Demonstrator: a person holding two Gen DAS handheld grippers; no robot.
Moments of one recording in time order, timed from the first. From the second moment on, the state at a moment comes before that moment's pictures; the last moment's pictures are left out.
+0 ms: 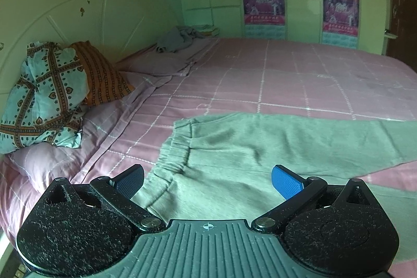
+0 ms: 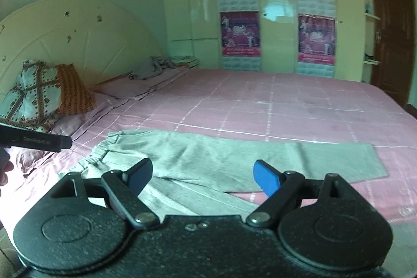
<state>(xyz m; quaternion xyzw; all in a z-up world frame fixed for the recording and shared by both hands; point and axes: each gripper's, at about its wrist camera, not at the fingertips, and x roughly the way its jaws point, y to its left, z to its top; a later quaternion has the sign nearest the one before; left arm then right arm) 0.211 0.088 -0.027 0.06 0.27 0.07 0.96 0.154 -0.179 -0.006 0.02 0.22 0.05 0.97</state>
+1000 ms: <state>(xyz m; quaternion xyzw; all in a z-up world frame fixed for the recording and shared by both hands) 0.472 0.179 -0.162 0.05 0.43 0.10 0.90 0.426 -0.144 -0.098 -0.04 0.35 0.17 0.92</state>
